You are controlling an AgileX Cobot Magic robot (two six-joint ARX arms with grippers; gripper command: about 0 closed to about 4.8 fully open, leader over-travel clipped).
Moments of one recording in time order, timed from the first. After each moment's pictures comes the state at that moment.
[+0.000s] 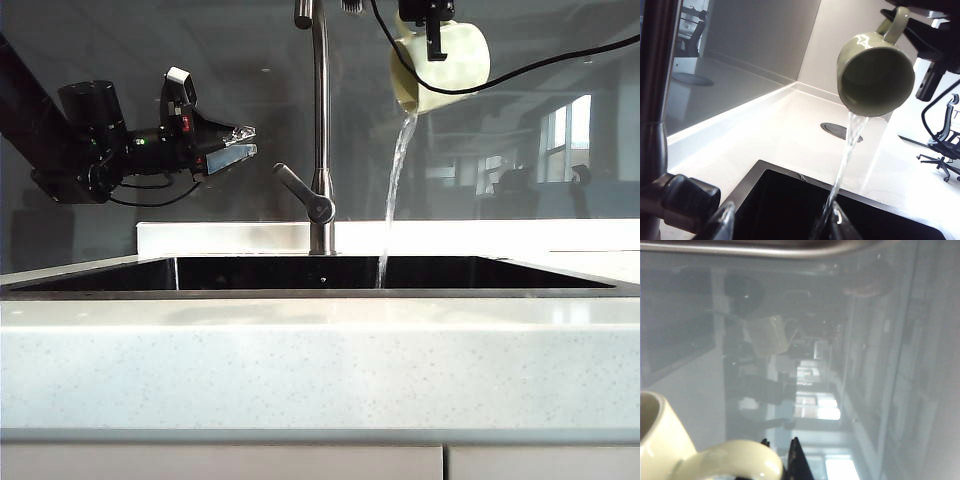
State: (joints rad) left arm -0.06 2.53 2.05 1.10 1.32 -0.82; right arm 0.43 1.72 1.55 0.26 0.34 -1.67
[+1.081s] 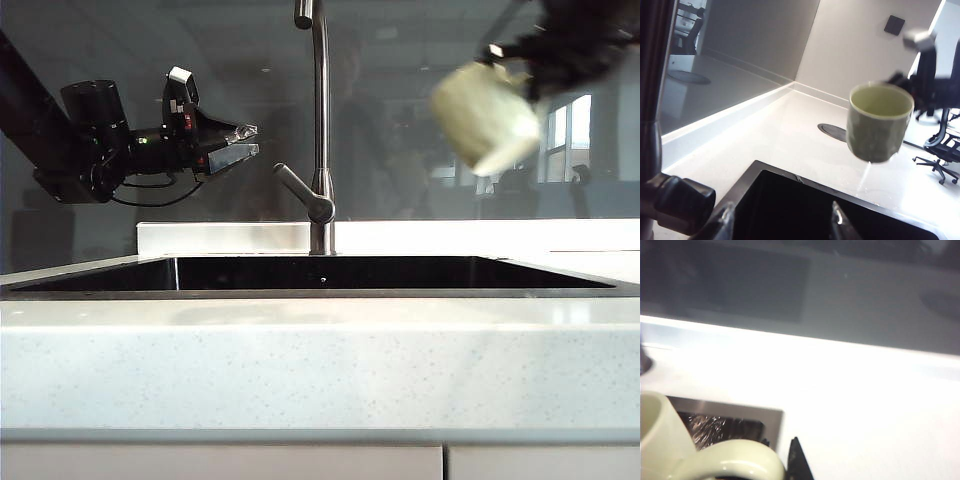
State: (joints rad) left arm -0.07 2.53 2.06 1.10 1.31 -0.85; right arm 0.12 1.51 1.18 0.10 0.15 -0.09
